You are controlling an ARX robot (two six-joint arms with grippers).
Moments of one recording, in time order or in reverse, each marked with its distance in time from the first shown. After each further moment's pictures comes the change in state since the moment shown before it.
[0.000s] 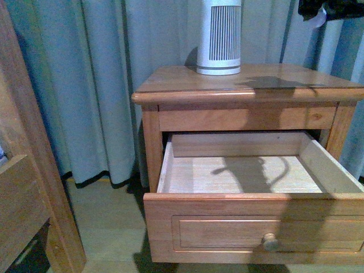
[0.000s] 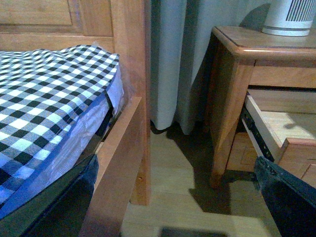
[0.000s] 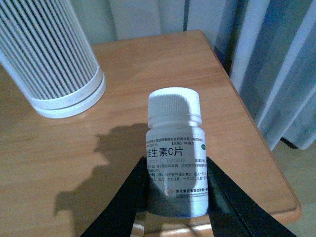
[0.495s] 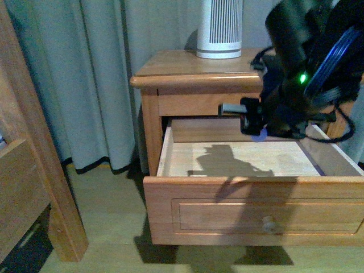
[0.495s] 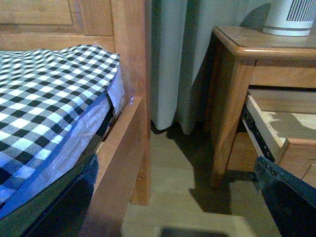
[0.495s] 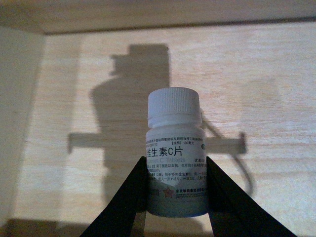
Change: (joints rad) left arm 0.000 0.000 0.000 0.000 0.000 0.000; right arm 0.192 -0.155 -0.659 0.176 -0.081 0.140
